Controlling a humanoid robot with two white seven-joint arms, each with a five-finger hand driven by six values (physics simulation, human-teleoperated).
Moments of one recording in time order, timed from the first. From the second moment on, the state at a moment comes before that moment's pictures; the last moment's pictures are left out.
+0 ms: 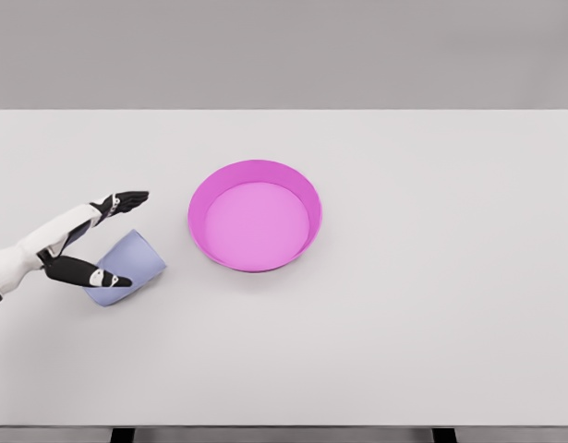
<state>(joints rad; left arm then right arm) 0.03 0.86 -0.19 -1.77 0.32 -0.16 -0.41 0.03 0.00 0.33 0.05 -0.09 -0.07 -0.11</state>
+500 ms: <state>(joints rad) 0.05 0.83 -0.17 -1.76 0.31 -0.03 -0.40 0.03 0.00 0.33 0.05 -0.09 -0.07 -0.11</state>
